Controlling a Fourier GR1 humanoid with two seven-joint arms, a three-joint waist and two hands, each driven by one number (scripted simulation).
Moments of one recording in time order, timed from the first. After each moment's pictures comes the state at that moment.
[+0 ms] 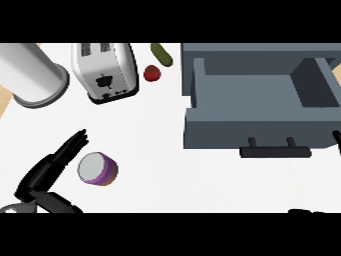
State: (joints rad) left arm -0.05 0.25 0.14 -1.11 -0.16 -0.57 -0.52; right arm 0.22 -0.03 -0.21 -2.07 -0.03 0.18 0.06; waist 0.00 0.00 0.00
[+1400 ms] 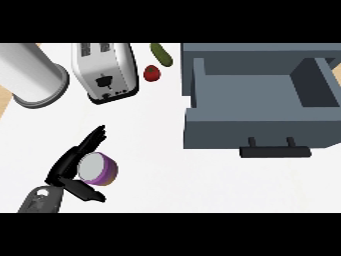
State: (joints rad) left arm -0.24 0.21 0.10 -0.73 -0.22 -0.45 -0.65; right arm 0.27 -0.02 -0.23 -2.15 -0.05 0.21 0.09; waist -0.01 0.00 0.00
